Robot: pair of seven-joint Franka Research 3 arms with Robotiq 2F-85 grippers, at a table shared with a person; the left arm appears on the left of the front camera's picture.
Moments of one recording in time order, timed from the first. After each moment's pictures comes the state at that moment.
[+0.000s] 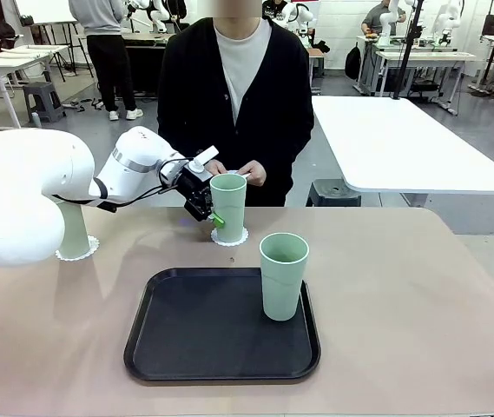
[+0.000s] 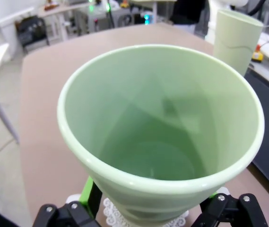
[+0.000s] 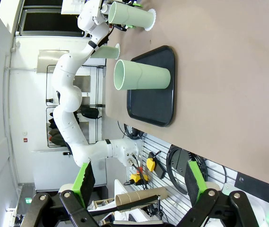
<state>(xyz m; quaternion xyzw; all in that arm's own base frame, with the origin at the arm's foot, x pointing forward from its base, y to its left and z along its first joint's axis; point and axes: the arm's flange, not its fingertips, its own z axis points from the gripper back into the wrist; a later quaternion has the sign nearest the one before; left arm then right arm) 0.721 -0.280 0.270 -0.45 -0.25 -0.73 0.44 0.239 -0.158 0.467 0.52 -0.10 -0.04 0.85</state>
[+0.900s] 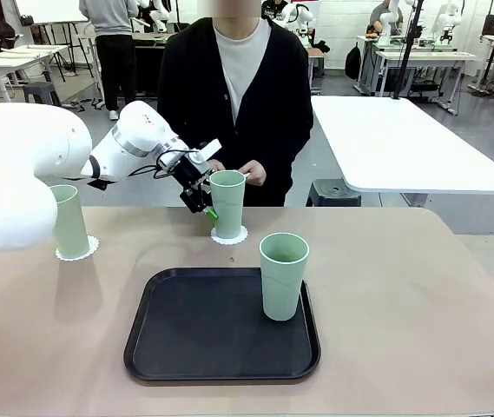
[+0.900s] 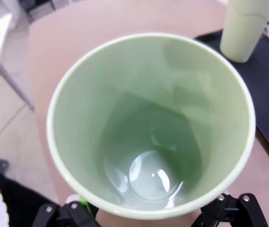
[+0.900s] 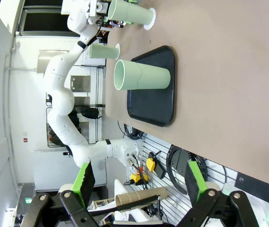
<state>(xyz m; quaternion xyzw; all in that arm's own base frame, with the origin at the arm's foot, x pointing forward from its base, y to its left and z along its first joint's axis) 0.727 -0.273 0.310 -0.34 -0.23 -0.78 0.47 0.239 -0.158 0.467 0.52 -0.10 -0.04 0.85</state>
